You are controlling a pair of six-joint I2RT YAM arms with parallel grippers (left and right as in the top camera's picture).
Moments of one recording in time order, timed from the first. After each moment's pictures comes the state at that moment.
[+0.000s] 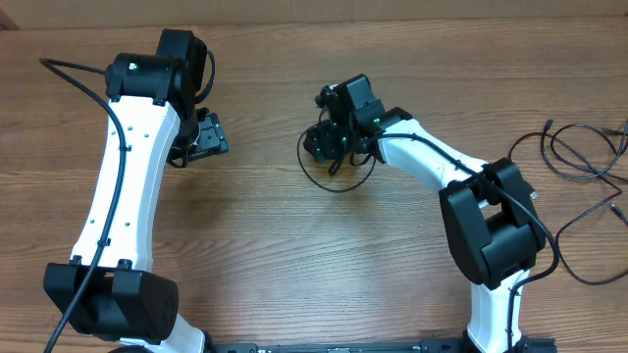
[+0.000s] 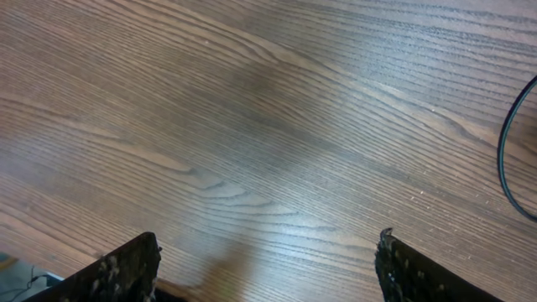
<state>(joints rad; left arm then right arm) -0.11 1.75 1.80 -1.54 -0.19 -0.50 0.48 2.09 1.45 -0.37 -0.24 0.11</state>
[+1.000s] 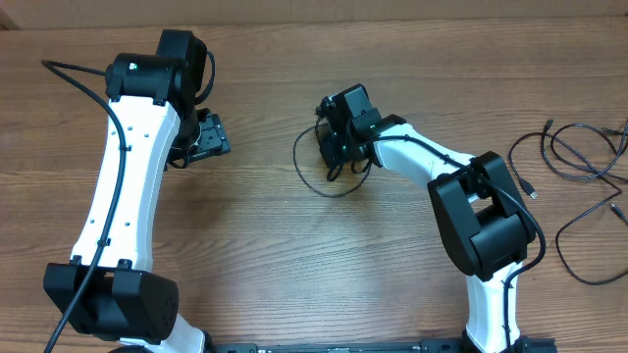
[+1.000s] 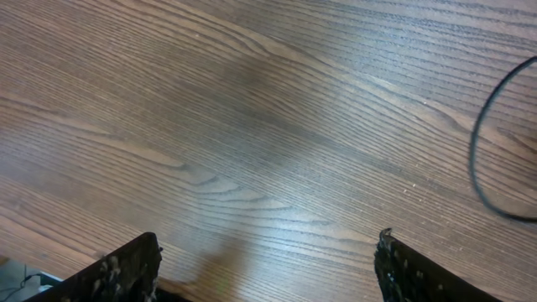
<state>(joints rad) -0.11 1.75 1.80 -1.55 -0.16 -0.50 0.48 2.15 1.43 -0.42 -0.24 0.09</state>
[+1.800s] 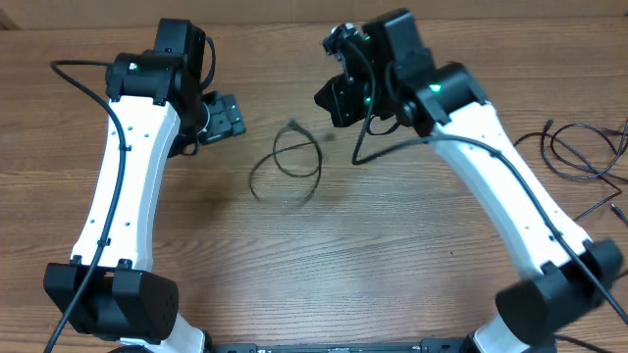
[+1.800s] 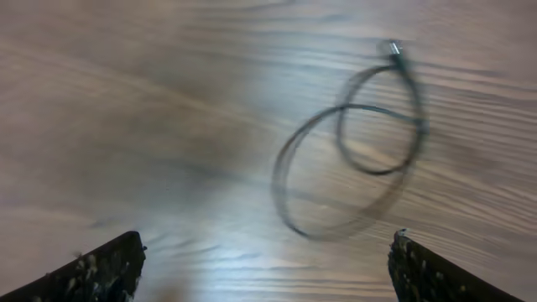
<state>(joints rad) -0.11 1.75 1.80 -1.35 0.03 -0.43 0.47 1.77 1.80 -0.86 -0.41 0.10</state>
